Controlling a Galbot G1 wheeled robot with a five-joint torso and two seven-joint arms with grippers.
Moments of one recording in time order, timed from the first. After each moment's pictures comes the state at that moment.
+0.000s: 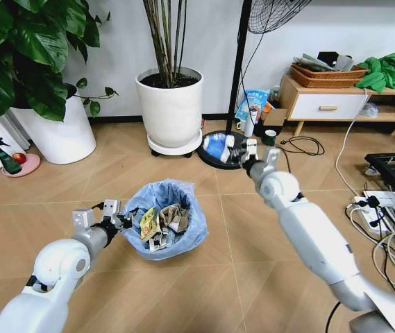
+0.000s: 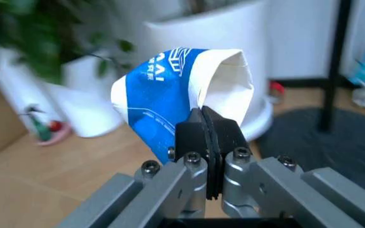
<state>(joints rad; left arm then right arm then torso) 1.22 -1.05 -0.50 -2.00 -0.71 0.70 -0.03 -0.56 1.08 0.09 1.67 0.88 -0.42 0.04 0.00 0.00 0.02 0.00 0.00</state>
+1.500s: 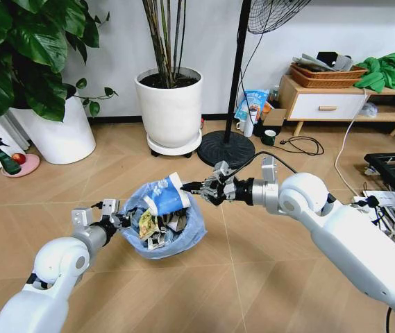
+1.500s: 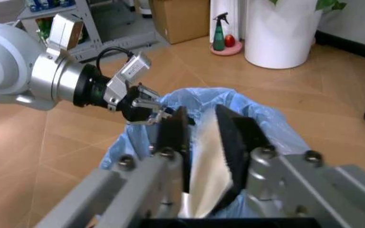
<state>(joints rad) 1.20 -1.05 -0.50 -1.98 -0.72 0.70 -0.02 -0.62 0.88 -0.03 1.90 0.77 -0.53 -0.60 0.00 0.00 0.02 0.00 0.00</state>
